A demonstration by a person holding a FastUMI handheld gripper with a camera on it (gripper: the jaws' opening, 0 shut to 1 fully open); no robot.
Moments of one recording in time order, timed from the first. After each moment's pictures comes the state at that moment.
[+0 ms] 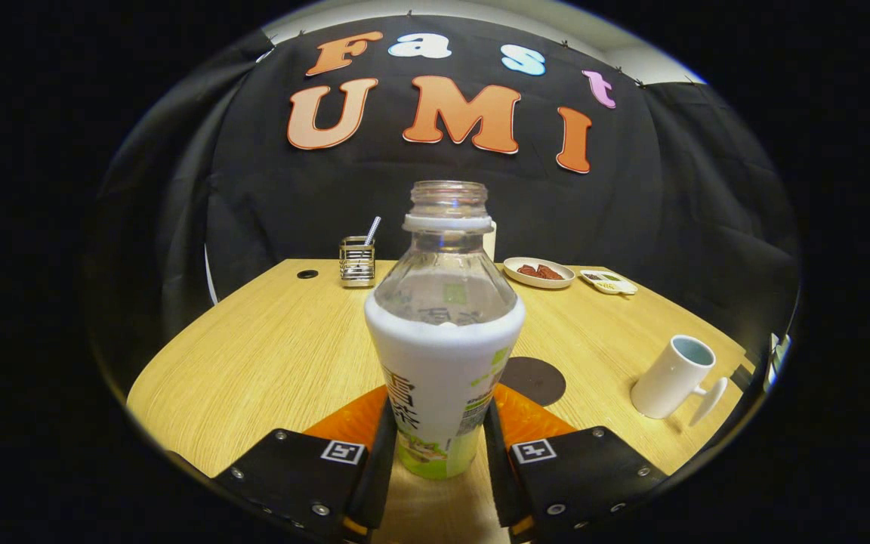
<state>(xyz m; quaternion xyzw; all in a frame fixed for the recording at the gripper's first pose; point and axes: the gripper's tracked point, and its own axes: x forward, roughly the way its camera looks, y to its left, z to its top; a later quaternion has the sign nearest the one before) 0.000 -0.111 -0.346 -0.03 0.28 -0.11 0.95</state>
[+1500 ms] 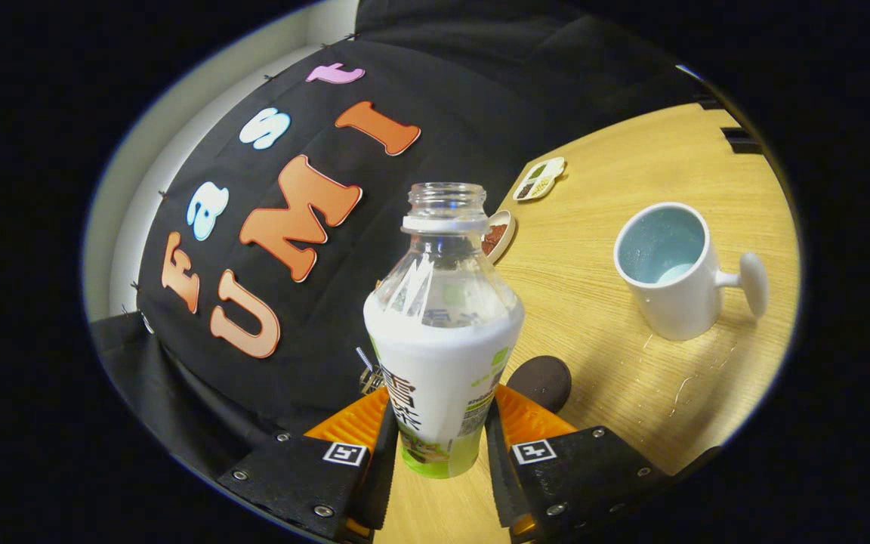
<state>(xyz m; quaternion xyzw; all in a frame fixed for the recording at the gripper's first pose) 0.025 -0.213 -0.300 0.48 0.19 -0.17 0.84</state>
